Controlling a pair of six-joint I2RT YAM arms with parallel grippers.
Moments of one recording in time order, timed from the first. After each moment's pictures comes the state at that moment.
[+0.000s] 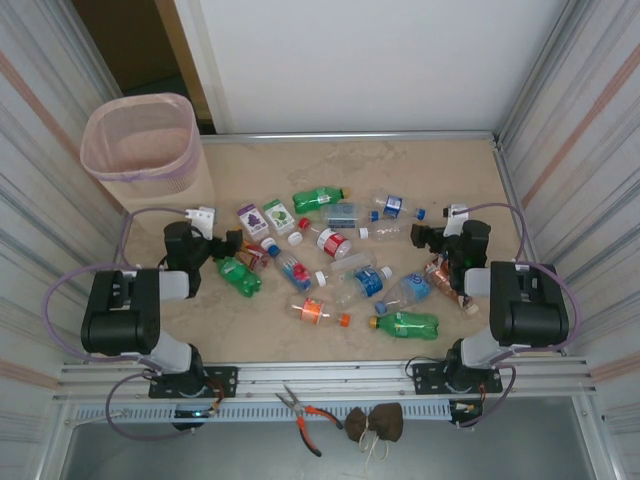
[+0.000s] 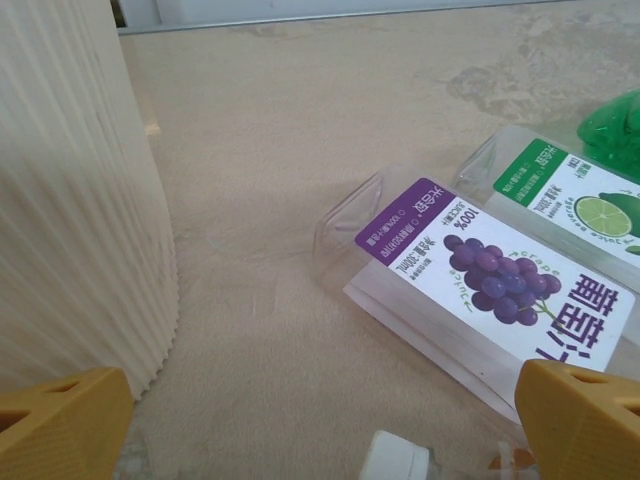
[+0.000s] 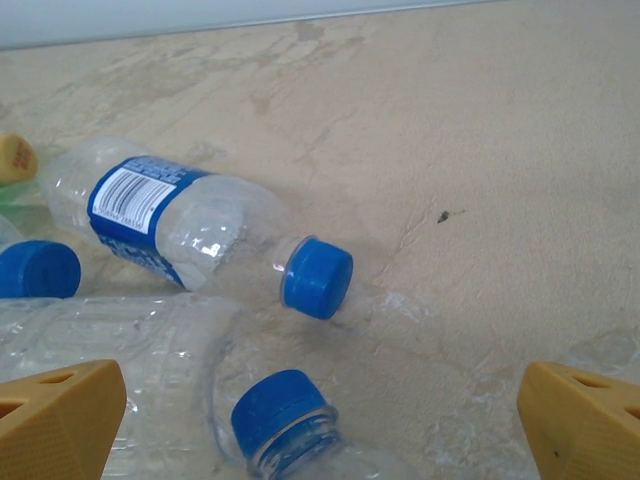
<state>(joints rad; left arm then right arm) 0.03 1.50 0.42 0.64 0.26 0.10 -0.07 1.51 0.39 0.71 -0.24 0.04</state>
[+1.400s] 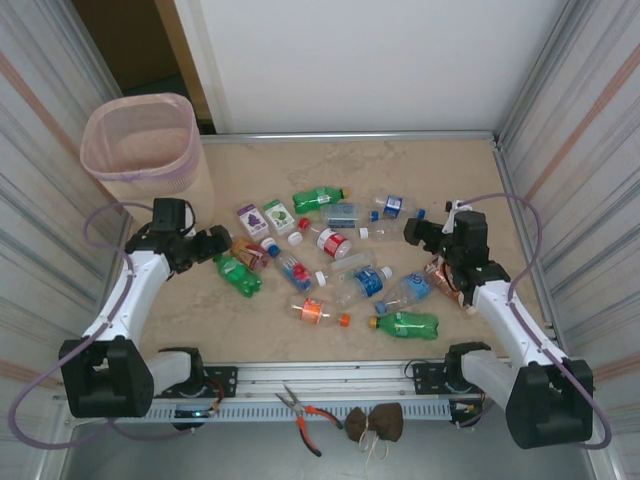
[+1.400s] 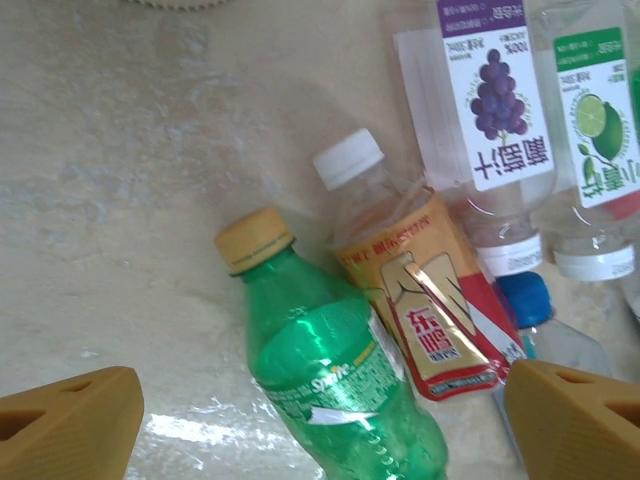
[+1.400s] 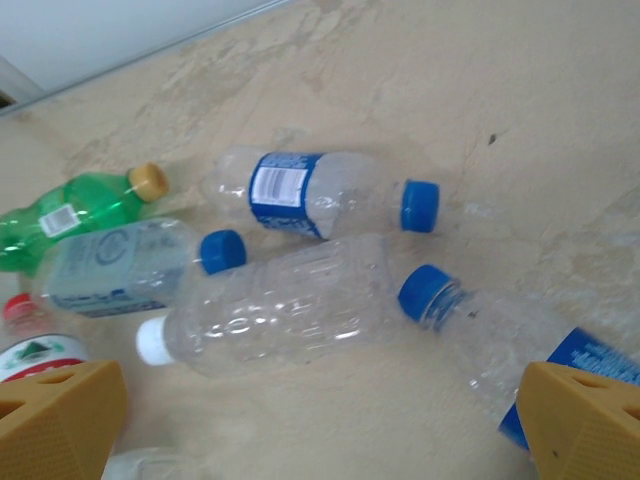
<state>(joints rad) -0.01 1.16 0.86 -0.74 0.16 -0.43 0.12 0.98 0.56 -0.15 -0.08 0.39</state>
